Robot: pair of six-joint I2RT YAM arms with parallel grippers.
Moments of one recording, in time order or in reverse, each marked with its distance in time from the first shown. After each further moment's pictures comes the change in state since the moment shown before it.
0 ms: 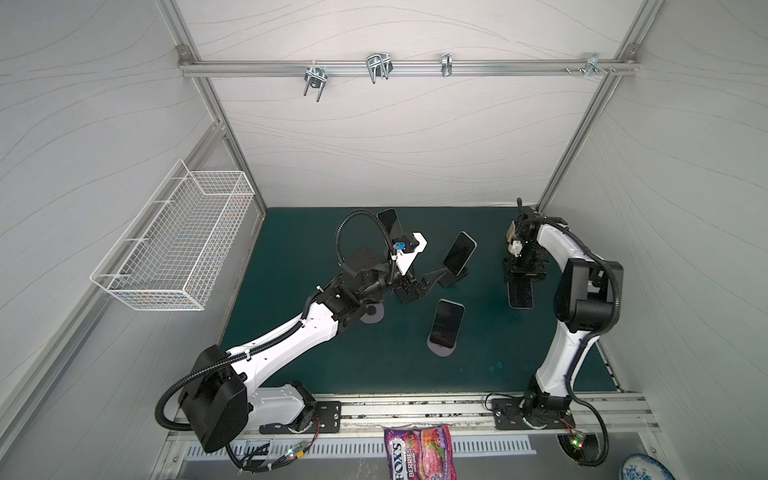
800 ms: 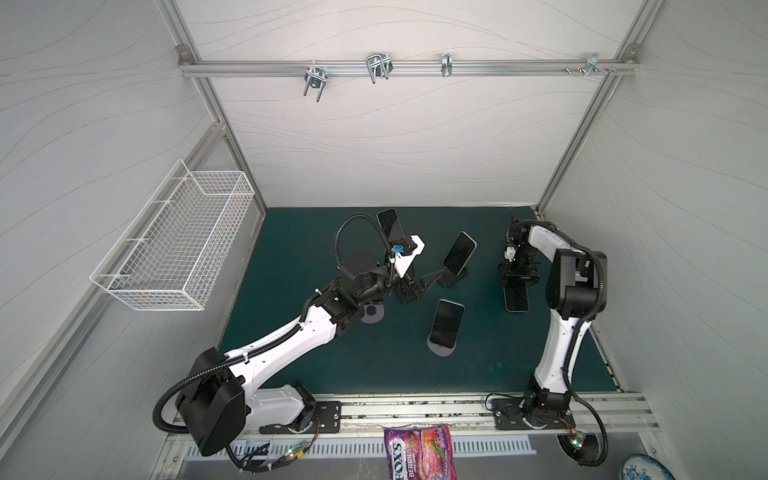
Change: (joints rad) left arm 0.000 -0.016 -0.031 -0.001 -0.040 0.008; right arm 0.000 0.137 0.042 0.012 0.019 -0.013
